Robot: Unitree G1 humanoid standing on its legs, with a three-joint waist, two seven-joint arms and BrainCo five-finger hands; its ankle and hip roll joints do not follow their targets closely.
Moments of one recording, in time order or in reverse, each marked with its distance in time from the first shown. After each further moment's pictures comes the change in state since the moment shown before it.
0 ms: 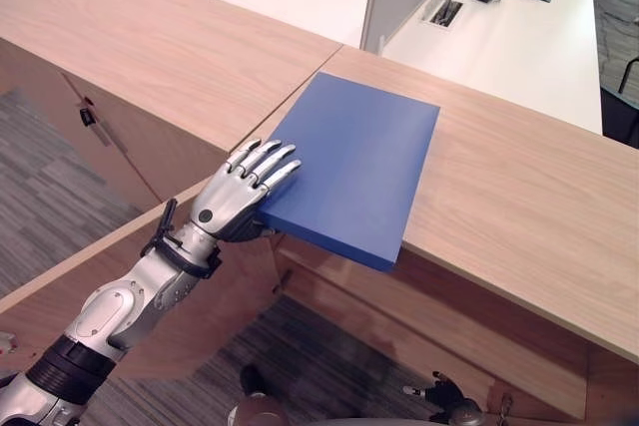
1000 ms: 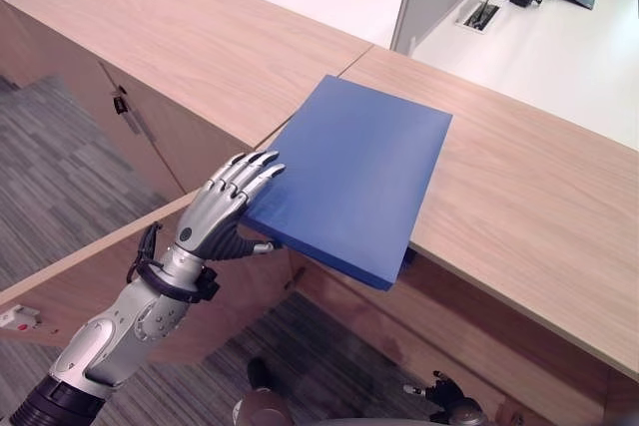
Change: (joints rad) left arm 0.228 -0.020 0.120 -0.150 -0.281 -0.082 -0.070; right arm -0.002 0.000 -0.004 0.001 0.007 0.000 0.003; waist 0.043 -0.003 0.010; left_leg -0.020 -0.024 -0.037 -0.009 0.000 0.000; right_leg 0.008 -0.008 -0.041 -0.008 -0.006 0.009
